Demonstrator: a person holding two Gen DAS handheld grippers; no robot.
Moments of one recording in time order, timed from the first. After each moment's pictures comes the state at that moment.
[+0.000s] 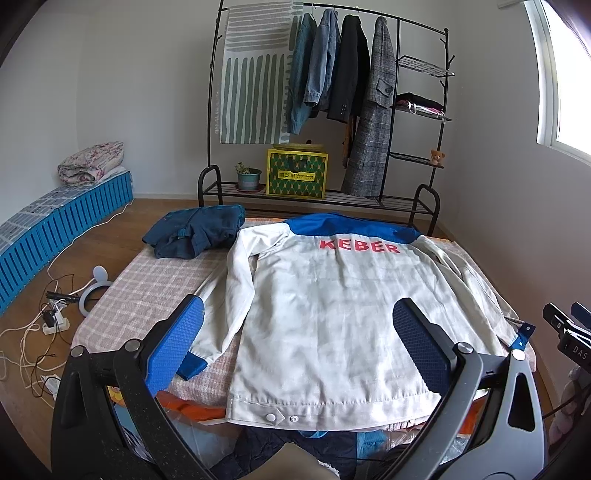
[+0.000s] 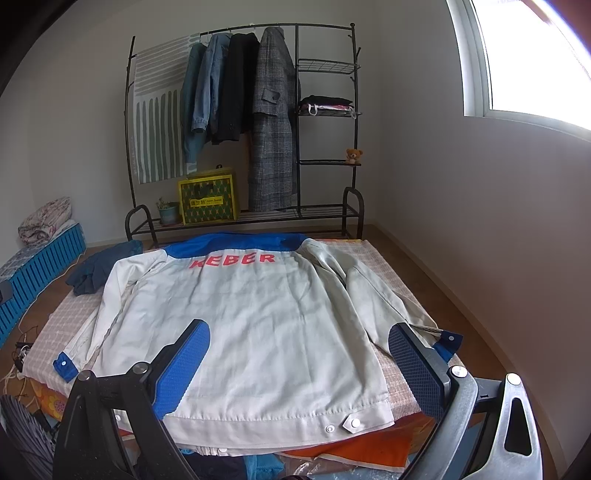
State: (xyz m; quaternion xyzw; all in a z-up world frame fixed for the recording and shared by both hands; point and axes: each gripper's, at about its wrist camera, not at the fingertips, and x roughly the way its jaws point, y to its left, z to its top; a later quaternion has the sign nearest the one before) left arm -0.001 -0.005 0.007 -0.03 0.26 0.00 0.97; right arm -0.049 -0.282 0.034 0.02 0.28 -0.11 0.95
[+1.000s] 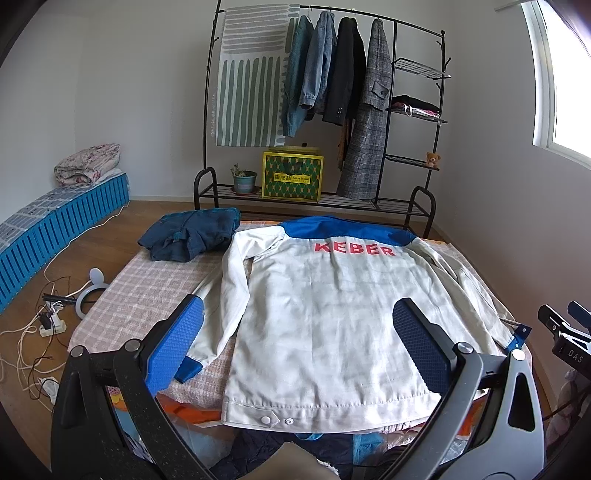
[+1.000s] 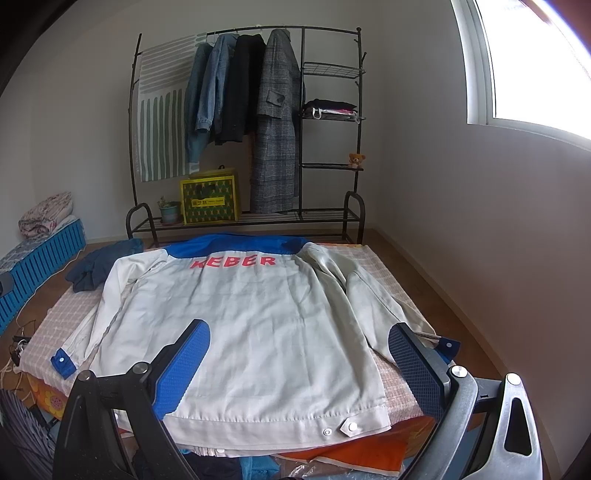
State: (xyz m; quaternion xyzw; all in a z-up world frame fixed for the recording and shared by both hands) left arm -0.002 -0.010 0.021 -0.04 0.25 -0.01 0.97; right arm -0.050 -0.280 0.037 0.01 0.28 -0.11 0.95
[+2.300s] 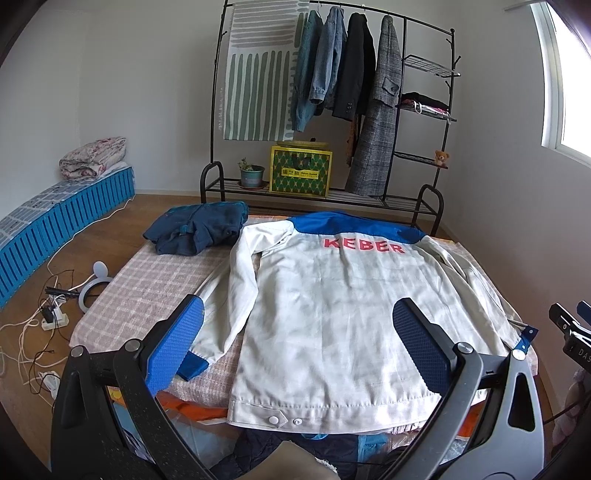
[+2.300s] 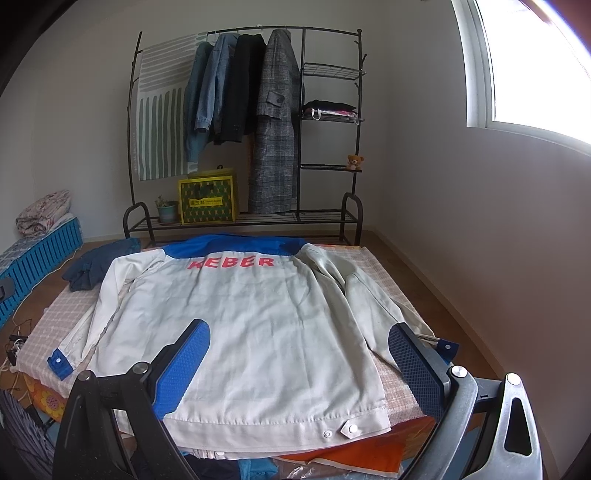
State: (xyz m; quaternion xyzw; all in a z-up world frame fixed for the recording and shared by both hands) left arm 0.006 0.004 0.003 -0.04 0.25 0.00 0.97; right arm -0.049 -0.276 0.037 0.00 0.28 -0.12 0.95
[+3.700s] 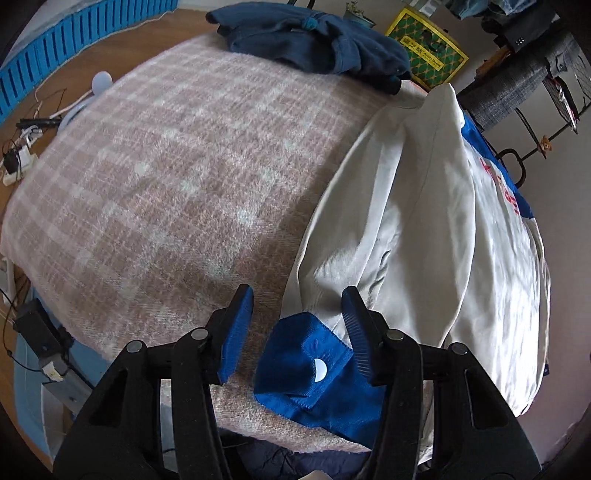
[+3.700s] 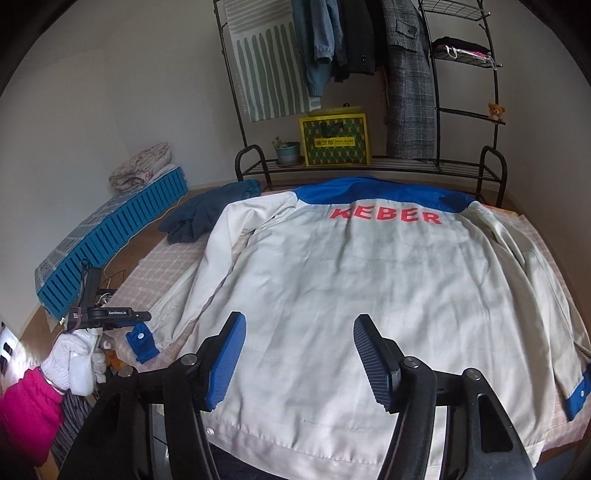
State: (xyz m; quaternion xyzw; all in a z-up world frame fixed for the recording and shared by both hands) left arm 0.190 0.268 -0.256 -0.25 0.53 0.03 0.81; right arm 0.091 -0.153 -0.042 0.05 0.38 0.13 0.91
